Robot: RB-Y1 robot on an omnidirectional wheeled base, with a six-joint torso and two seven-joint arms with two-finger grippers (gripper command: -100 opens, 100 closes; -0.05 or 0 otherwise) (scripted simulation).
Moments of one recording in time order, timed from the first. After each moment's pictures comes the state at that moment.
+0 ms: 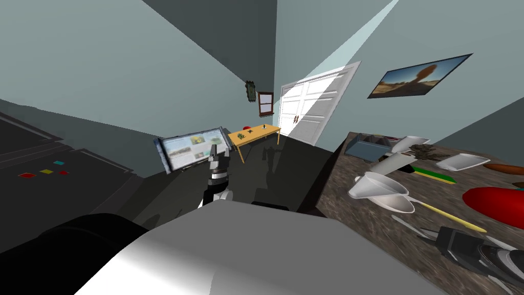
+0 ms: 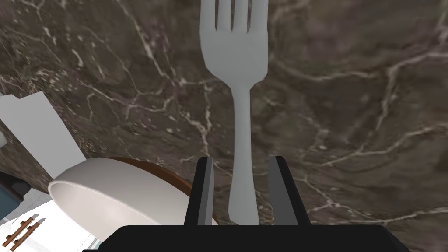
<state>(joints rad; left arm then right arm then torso) 0.53 0.05 -0.02 -2.21 0.12 -0.63 0.04 0.56 -1.55 0.33 -1.09 0.62 -0.53 0.37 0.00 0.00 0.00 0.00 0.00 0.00</state>
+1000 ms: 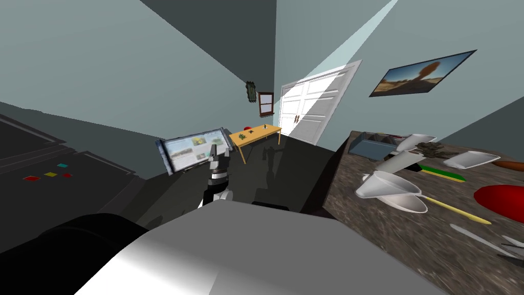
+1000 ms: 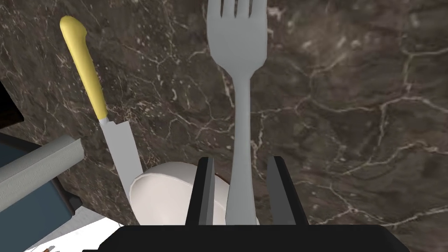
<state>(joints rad) 0.53 0.05 -0.02 -2.21 0.12 -0.63 0.04 0.62 -1.76 0.41 -1.01 0.51 -0.50 0.35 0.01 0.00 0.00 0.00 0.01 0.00</state>
